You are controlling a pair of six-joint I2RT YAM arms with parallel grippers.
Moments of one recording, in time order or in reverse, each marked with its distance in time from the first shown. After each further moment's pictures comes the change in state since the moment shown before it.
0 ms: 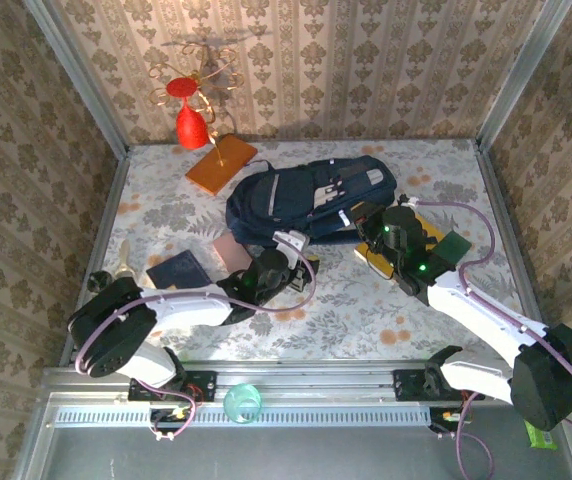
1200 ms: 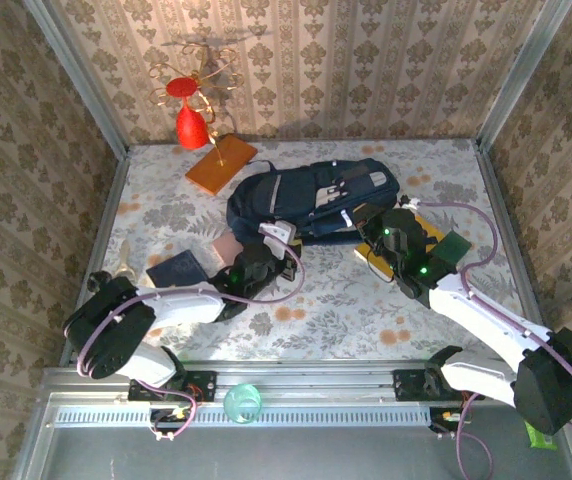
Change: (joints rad) left arm 0.112 -0.023 -0.056 0.130 0.101 0.018; right arm 0.007 -0.027 -0.012 -0.027 0.060 -0.066
